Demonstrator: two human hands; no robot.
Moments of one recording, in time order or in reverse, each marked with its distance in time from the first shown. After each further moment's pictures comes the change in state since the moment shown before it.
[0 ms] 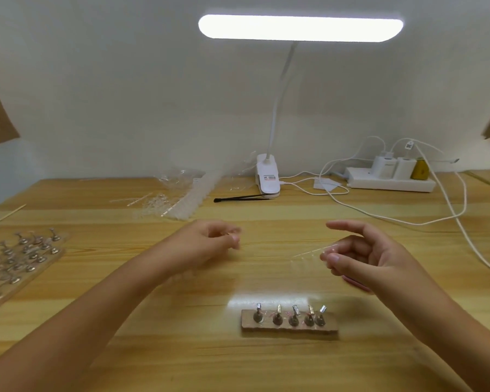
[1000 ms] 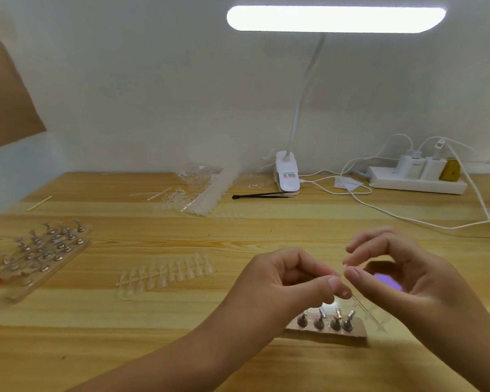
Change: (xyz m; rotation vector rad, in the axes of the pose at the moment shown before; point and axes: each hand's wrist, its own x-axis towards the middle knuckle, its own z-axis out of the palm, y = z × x) left_hand -0.071 0.047 0.068 -0.647 -0.080 0.227; right_hand -0.022 -0.011 0.020 -0.281 0.012 -0.371
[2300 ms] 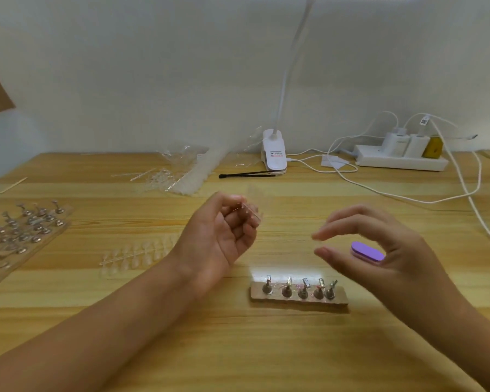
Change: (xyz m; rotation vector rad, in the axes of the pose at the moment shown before) left_hand 0.027 -0.010 -0.044 -0.672 0.172 -0.089; right_hand -0.002 0.006 0.003 -0.224 -0.033 -0.116
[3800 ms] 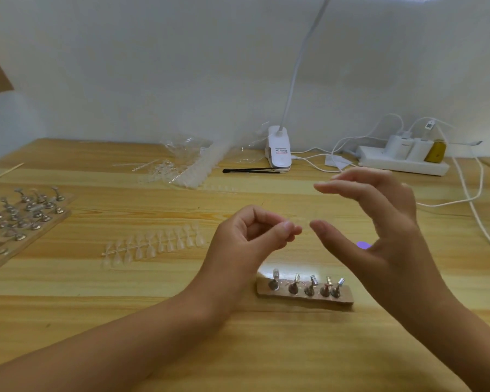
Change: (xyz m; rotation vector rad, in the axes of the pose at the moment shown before) left_hand -0.015 -0.034 0.001 0.487 -0.020 0.296; right_hand 0.016 -0.012 0.019 -0.239 0.180 -0.176
